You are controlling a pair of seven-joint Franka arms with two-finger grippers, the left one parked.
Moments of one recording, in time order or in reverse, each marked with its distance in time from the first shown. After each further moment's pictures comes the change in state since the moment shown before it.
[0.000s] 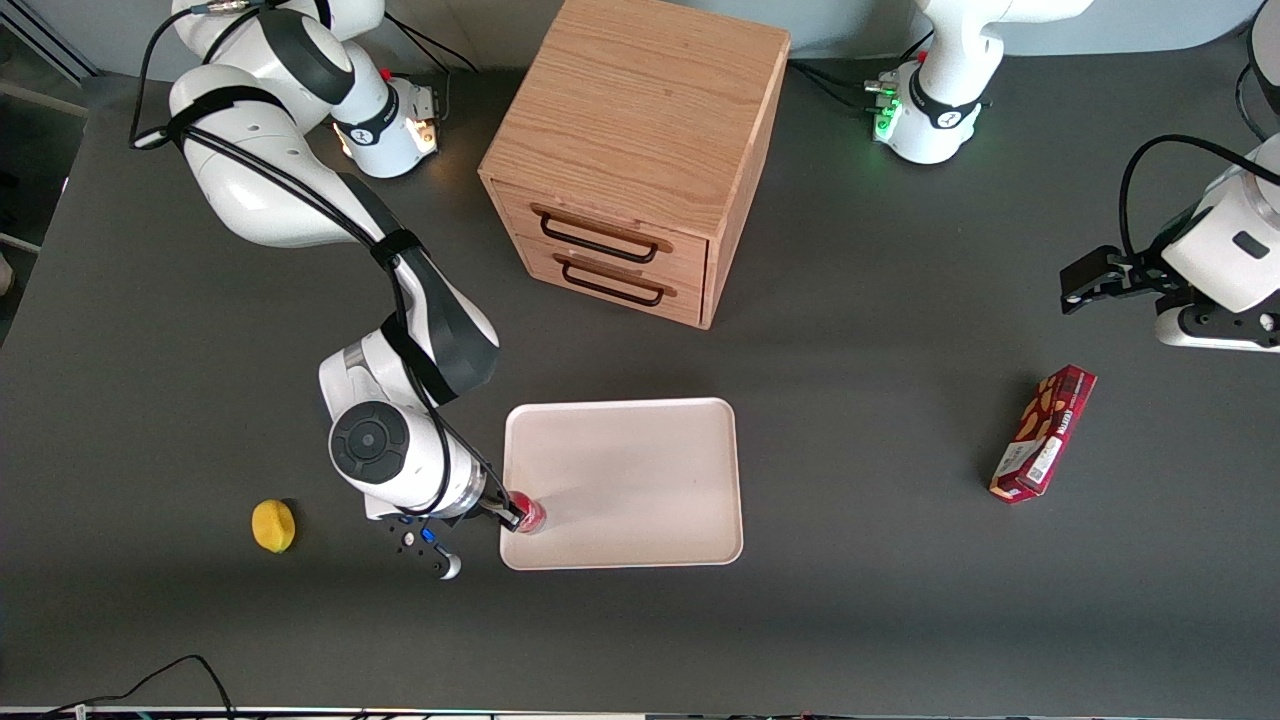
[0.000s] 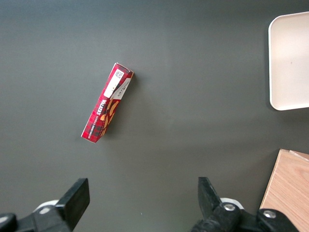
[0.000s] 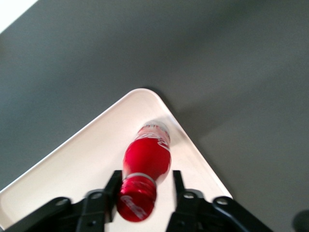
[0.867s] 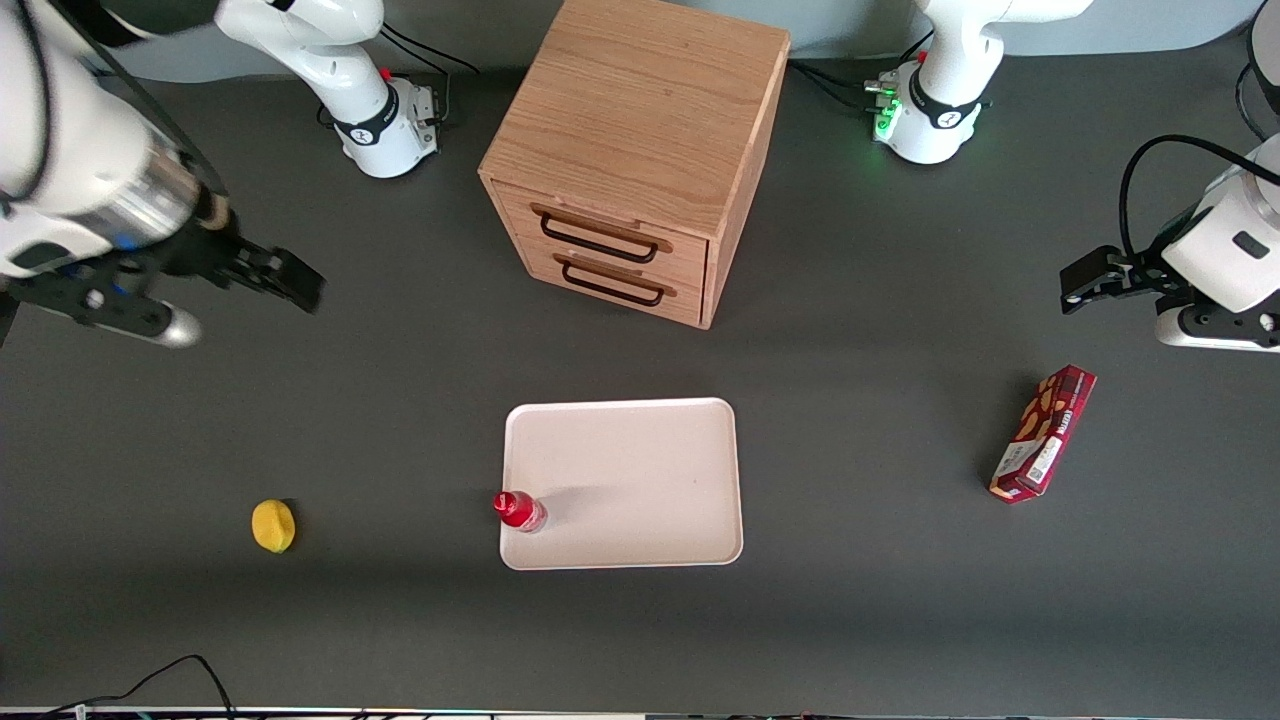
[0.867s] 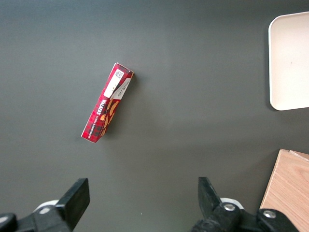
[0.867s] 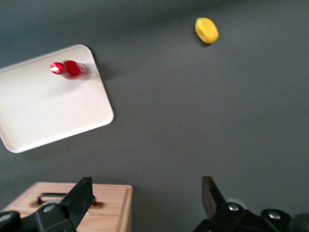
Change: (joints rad) arm -0.224 -0.775 -0.050 -0.300 0.211 -0.559 -0.565
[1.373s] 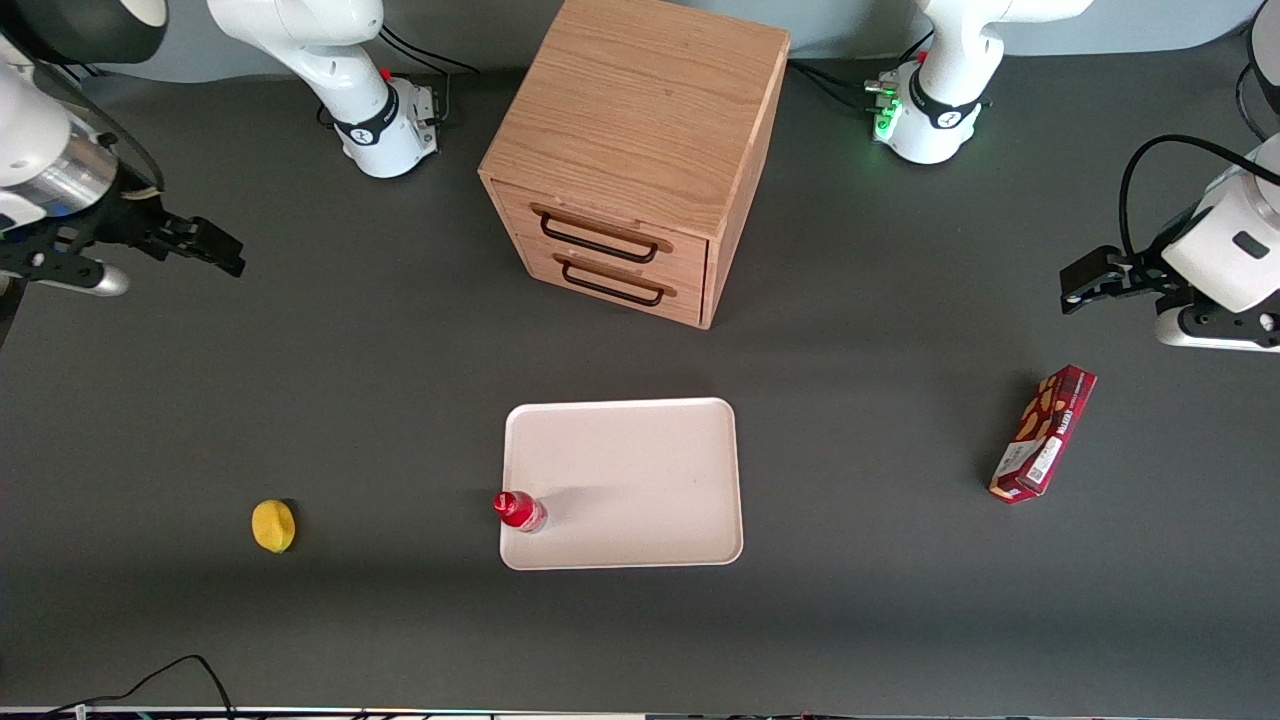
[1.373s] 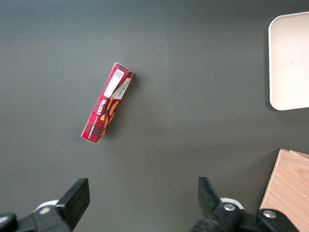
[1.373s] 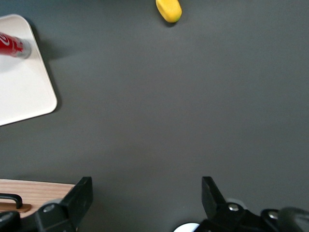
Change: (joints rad) arm -0.006 -0.377 -0.227 -0.673 0.070 0.323 -0.258
